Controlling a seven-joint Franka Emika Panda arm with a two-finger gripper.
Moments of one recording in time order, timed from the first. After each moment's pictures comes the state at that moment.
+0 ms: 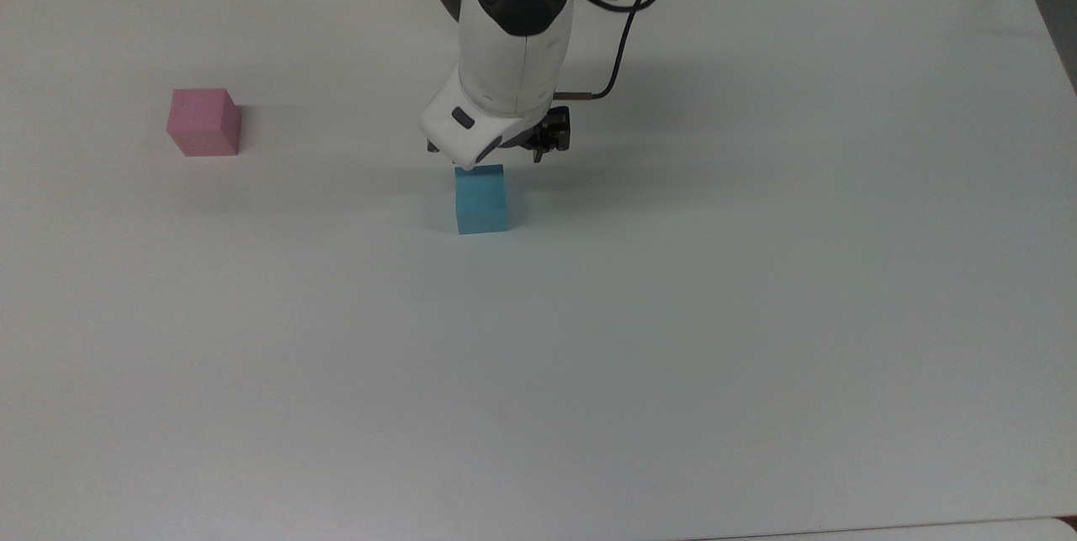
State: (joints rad) arm 0.21 0.38 -0.08 -1.65 -0.06 1.85 0.07
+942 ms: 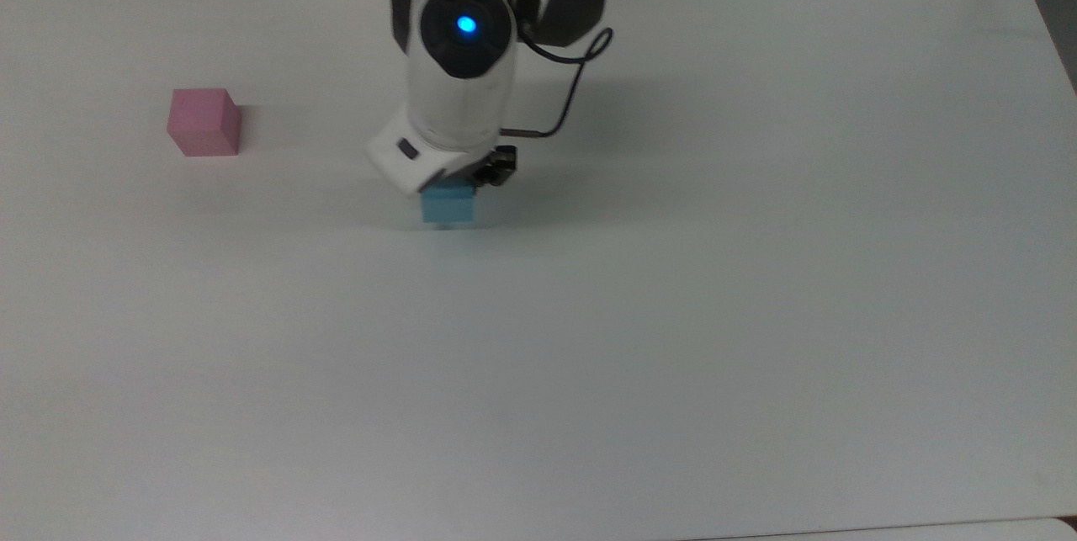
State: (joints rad) arm 0.15 0.43 -0.10 -1.63 -0.10 1.91 0.06
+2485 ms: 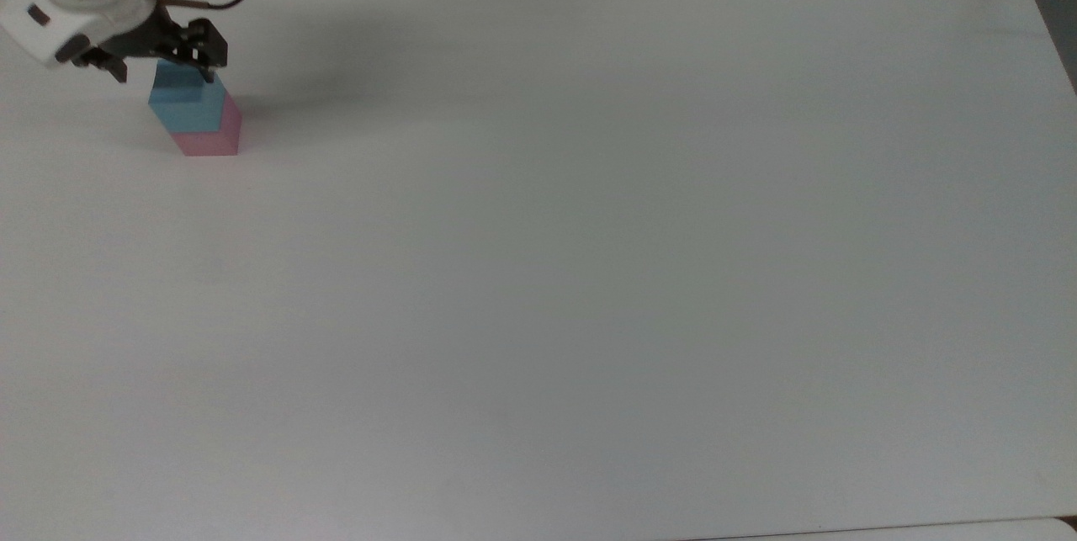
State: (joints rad) arm -0.34 0.29 -0.10 -1.66 -0.18 1.84 -0.48
